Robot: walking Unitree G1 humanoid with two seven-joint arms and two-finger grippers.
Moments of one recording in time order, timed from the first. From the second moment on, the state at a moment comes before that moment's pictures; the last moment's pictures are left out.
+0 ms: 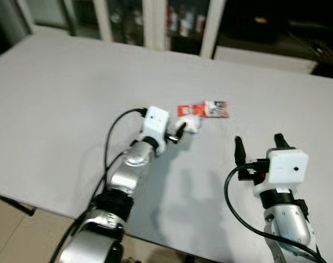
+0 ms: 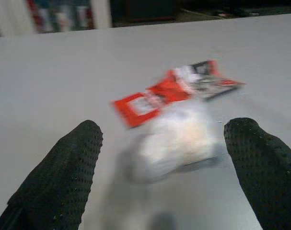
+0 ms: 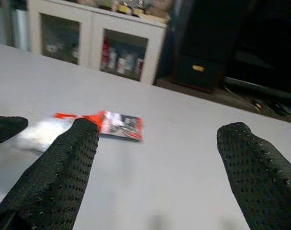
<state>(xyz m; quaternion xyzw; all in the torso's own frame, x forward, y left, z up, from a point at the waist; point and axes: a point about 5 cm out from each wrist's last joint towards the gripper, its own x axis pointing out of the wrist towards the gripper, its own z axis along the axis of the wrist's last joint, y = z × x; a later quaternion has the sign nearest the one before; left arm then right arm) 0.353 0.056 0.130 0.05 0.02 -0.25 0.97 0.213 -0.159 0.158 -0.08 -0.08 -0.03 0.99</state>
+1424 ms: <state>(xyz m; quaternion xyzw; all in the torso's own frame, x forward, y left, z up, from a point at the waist) 0.365 0.019 0.136 0.04 0.01 -0.30 0.95 0.160 -0.158 0.164 -0.10 -0.04 -0.10 0.99</state>
